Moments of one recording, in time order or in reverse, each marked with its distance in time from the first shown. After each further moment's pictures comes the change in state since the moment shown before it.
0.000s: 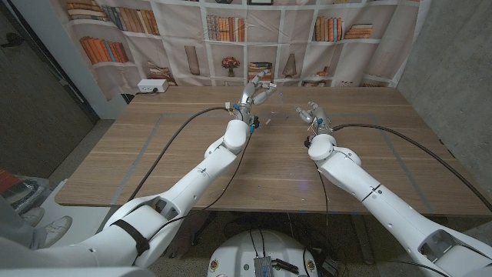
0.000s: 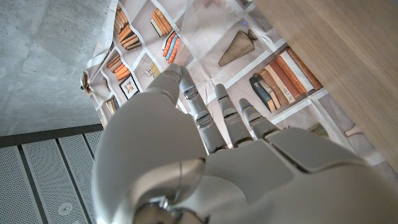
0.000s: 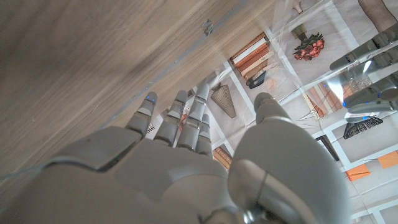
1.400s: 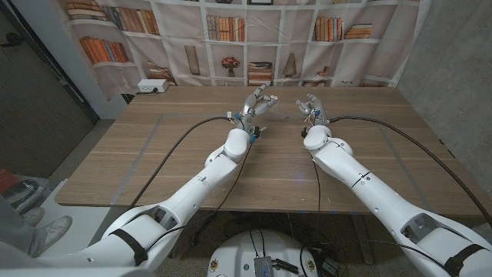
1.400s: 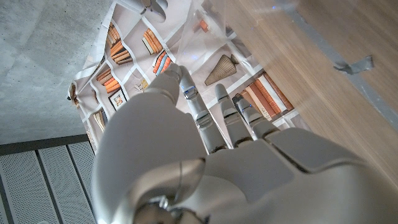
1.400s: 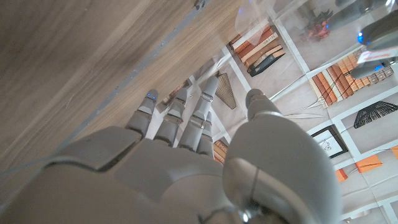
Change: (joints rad) left arm 0.059 0.004 0.001 -0.031 -0.011 0.057 -0.024; left_hand 0.000 0.000 -0.008 0.000 0.000 0.005 -0.005 0.000 0.002 0.002 0.001 -0.006 0.005 0.000 0.000 0.000 0.005 -0.015 0.004 0.008 0.000; right arm 0.086 0.069 0.003 0.136 -0.007 0.056 -0.022; right_hand 0.092 0.055 -0.004 0.021 -0.009 0.059 -0.012 0.000 0.002 0.093 -0.061 0.089 0.074 0.036 0.000 0.012 0.014 0.036 0.000 0.008 0.005
